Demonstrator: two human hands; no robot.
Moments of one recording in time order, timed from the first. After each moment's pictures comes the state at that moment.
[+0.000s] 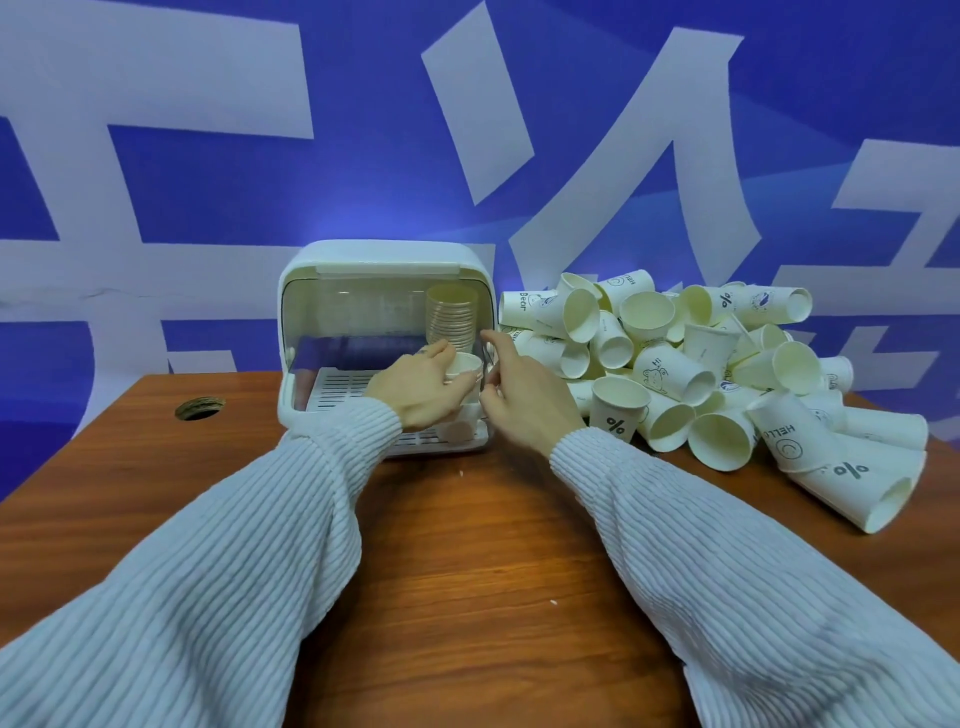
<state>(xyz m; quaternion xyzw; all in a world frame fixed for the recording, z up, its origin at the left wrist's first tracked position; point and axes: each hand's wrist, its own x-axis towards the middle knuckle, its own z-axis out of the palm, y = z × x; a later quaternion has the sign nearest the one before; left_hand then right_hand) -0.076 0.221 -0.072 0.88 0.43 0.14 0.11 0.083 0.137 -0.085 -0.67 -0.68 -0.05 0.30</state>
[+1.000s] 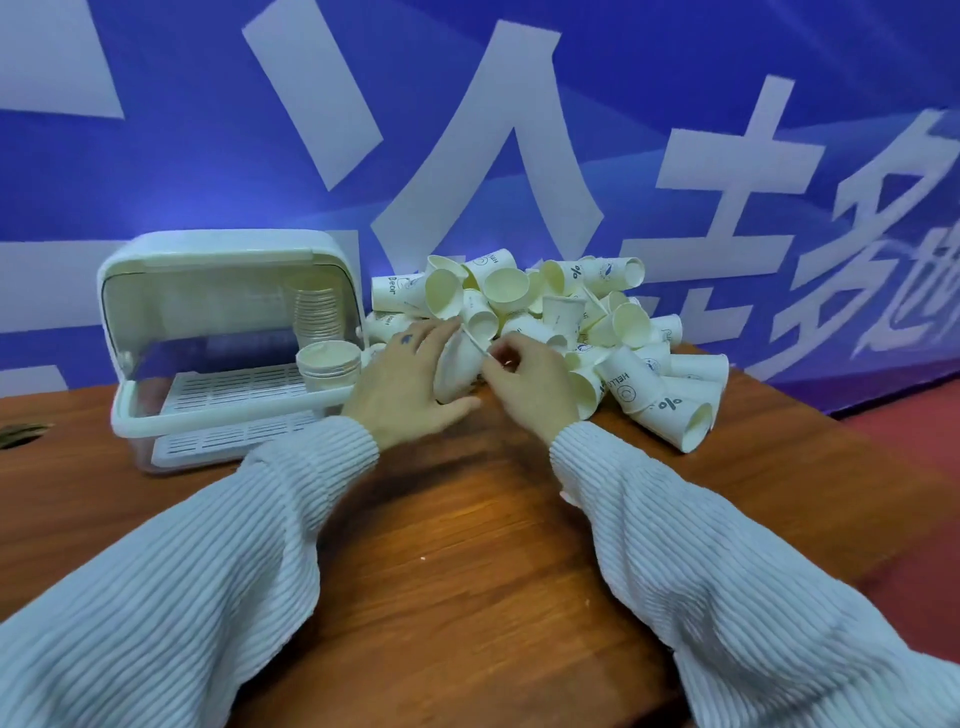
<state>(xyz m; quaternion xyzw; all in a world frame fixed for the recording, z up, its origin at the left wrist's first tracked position) 0.015 0.129 -0.079 0.92 0.23 0.31 0.05 0.174 0.029 -0.079 -0.73 -0.49 -0.02 0.47</state>
